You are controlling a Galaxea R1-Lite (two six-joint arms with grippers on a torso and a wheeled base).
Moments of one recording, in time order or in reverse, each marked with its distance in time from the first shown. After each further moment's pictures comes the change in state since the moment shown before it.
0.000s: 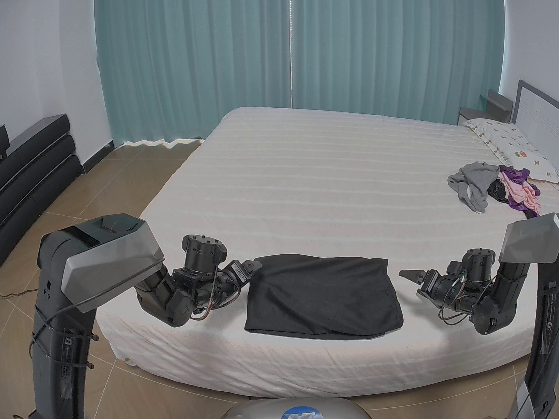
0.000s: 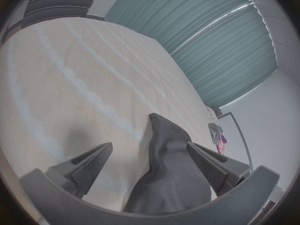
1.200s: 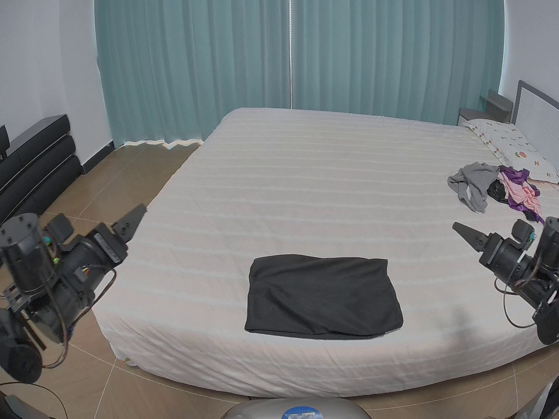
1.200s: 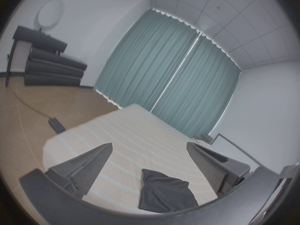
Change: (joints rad) left arm 0.050 -0.980 0.753 -0.280 0.300 0.350; right arm -0.018 -0.684 0.318 0.006 -0.101 -0.163
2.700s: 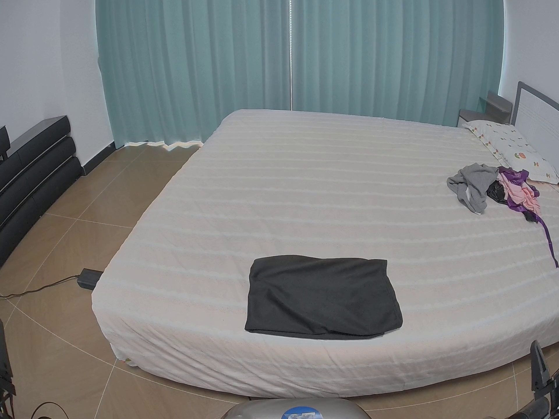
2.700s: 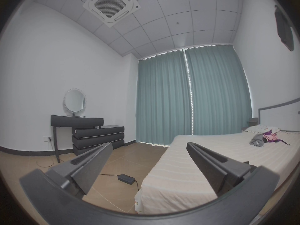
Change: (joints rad) left arm 0.334 -1.431 0.077 1.066 0.086 0.625; right arm -0.015 -1.668 0.171 1.236 -0.186 -0.632
